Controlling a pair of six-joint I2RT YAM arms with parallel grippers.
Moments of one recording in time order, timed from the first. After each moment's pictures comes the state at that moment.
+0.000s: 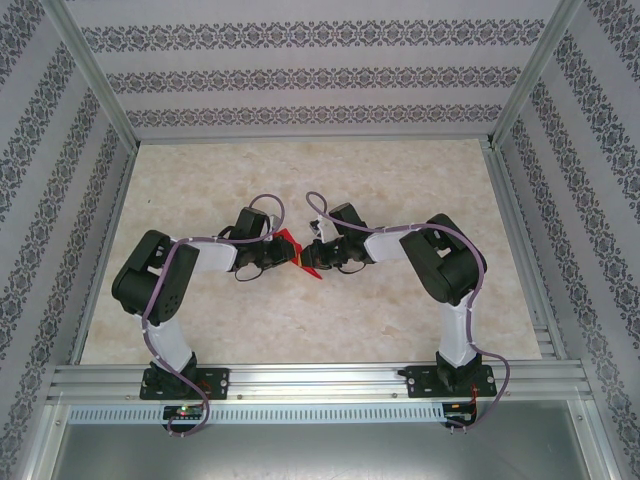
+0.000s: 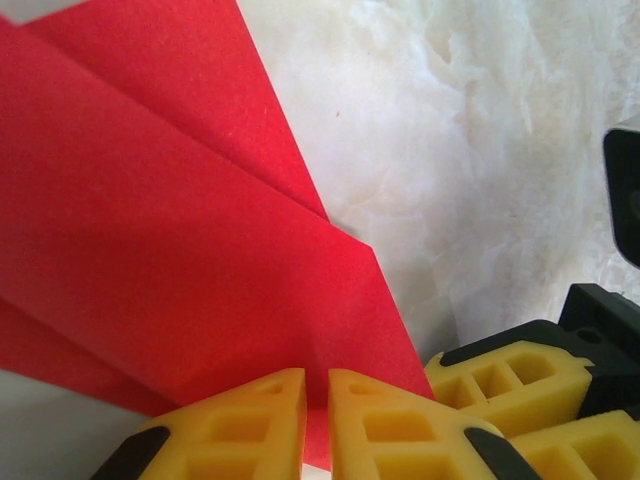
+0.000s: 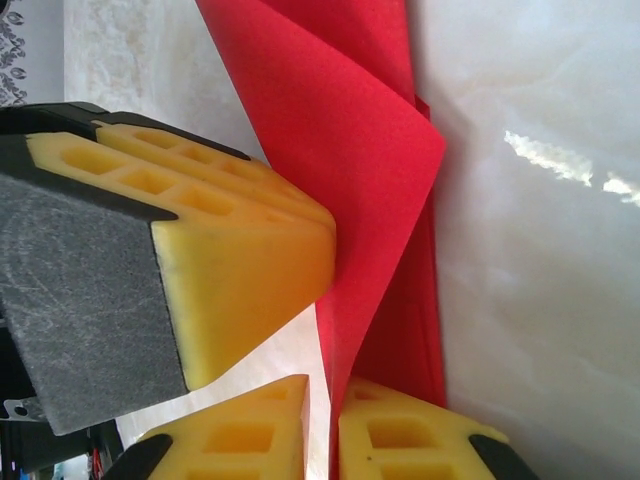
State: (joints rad) left arm -0.41 1.80 0.81 0.09 0.47 -0.74; right arm 0.59 2.01 1.03 0.09 -0.72 0.56
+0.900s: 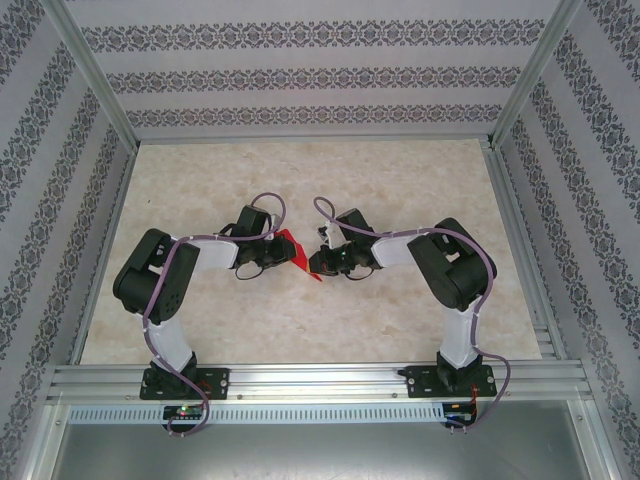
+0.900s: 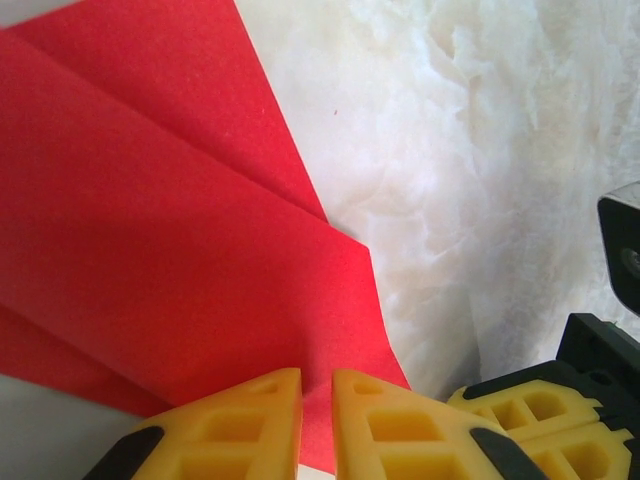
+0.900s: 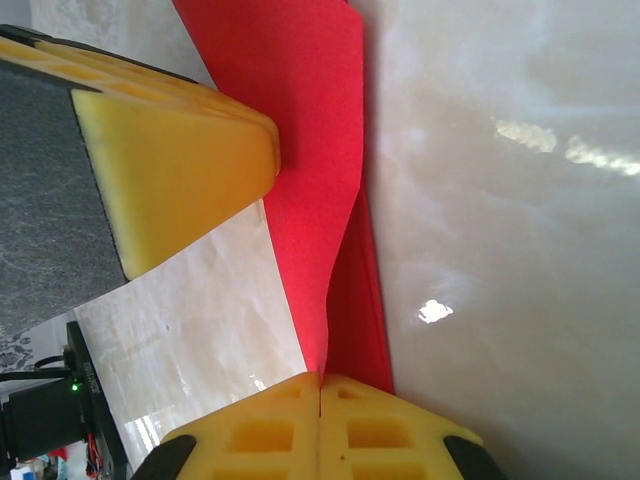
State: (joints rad) left arm -0.42 1.81 0.84 0.05 0.49 -0.73; right arm 0.59 1.95 0.94 0.07 -0.71 0.58
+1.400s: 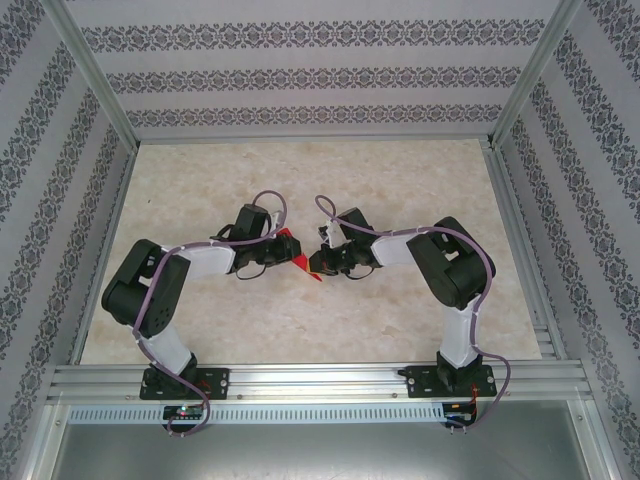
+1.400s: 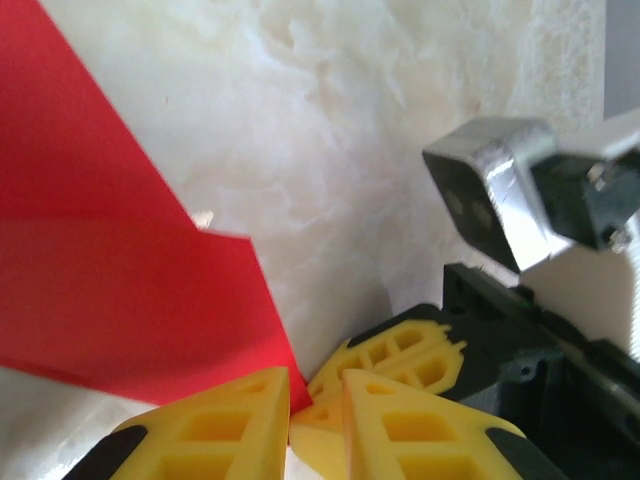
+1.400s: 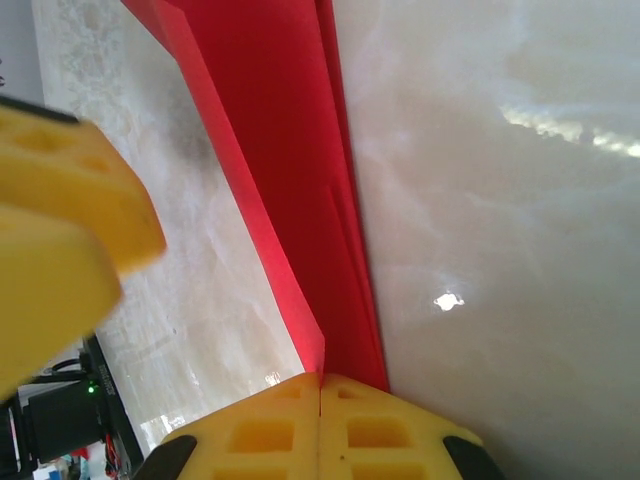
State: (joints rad) left arm -0.45 1.71 0.80 0.09 0.53 -0.72; right arm 0.58 1.96 0.95 0.06 -0.72 0.61
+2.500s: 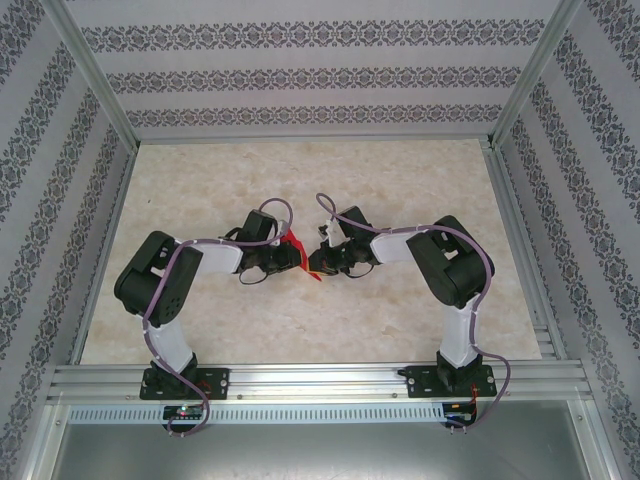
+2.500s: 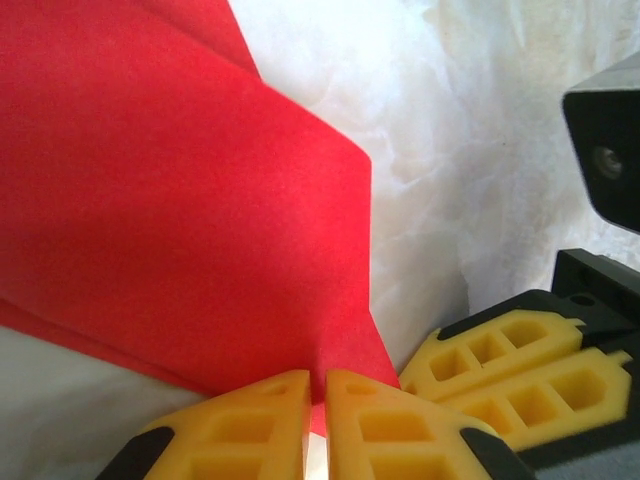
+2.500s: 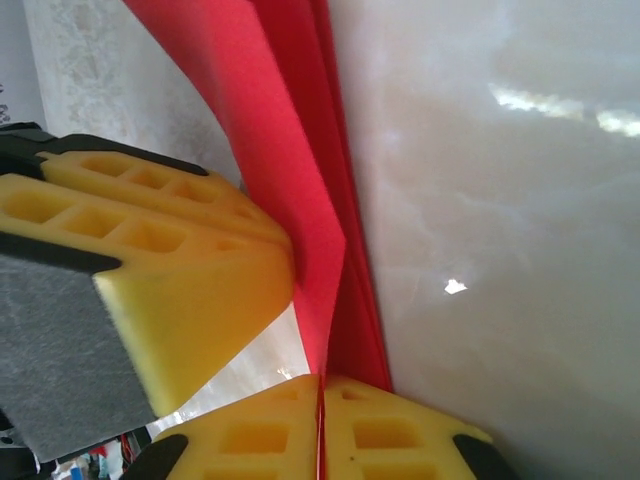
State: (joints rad) left arm -0.47 1.80 0.83 0.03 0.49 -0.72; right arm 0.57 1.97 0.98 0.01 -0.74 0.62
